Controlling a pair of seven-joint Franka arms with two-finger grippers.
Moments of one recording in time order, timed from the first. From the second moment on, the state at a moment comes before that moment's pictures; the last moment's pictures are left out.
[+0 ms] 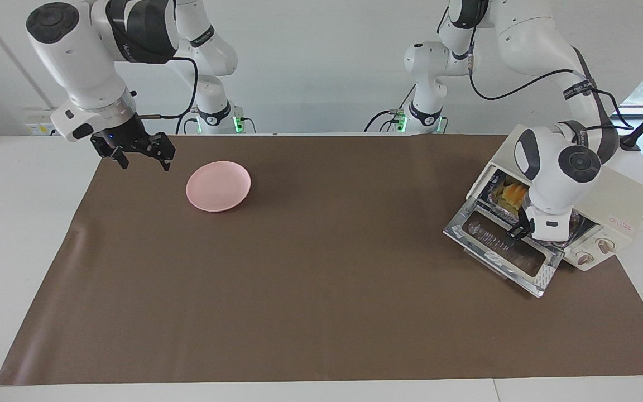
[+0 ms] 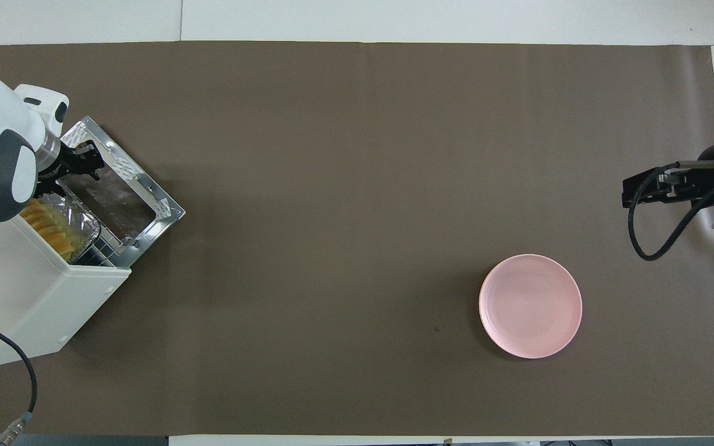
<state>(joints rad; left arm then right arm) -0.10 0.33 0.12 -1.76 0.18 2.01 -0.55 -0.17 -0.02 0.16 -1.72 -0.02 1.64 0.06</state>
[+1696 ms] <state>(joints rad) -0.46 0.63 0.09 -1.22 0.10 1.81 -0.65 -0.17 -0.02 0.16 -1.72 -0.02 1.64 0.06</state>
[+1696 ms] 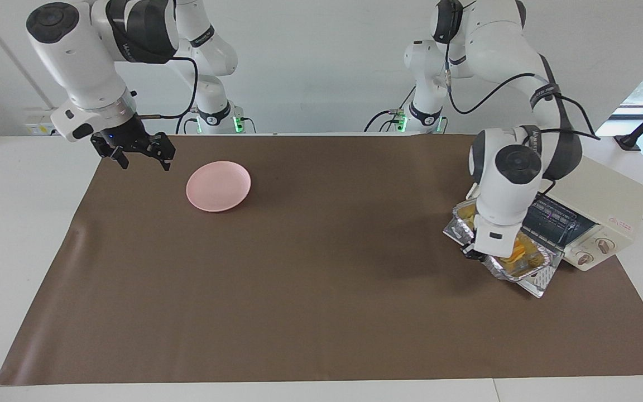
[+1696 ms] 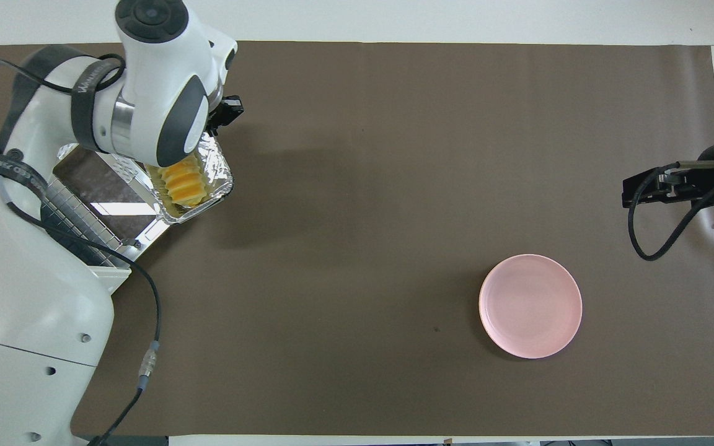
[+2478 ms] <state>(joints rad) -0.80 0.67 0.09 -1.20 0.02 1.85 -0.78 -0.17 -0.02 0.16 -1.72 -0.02 1.64 0.06</state>
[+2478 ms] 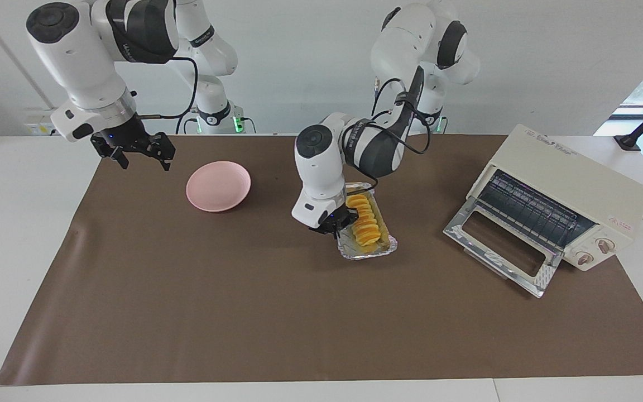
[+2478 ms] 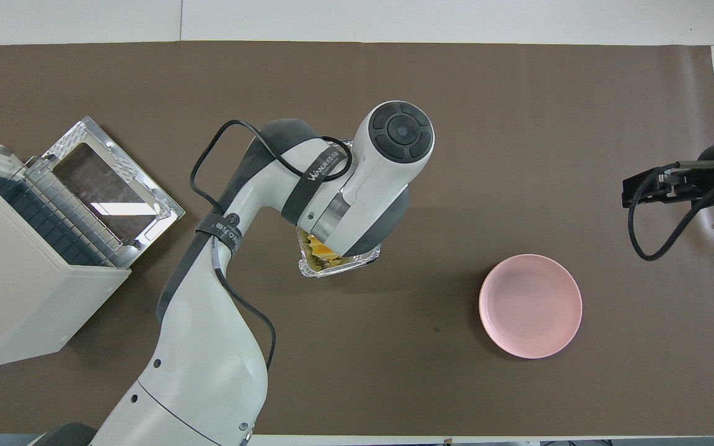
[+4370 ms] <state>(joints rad) -0.97 0.75 0.11 -1.20 0.05 1.98 -0.85 -0.17 -0.02 0.16 -1.72 -0.02 1.64 0.06</state>
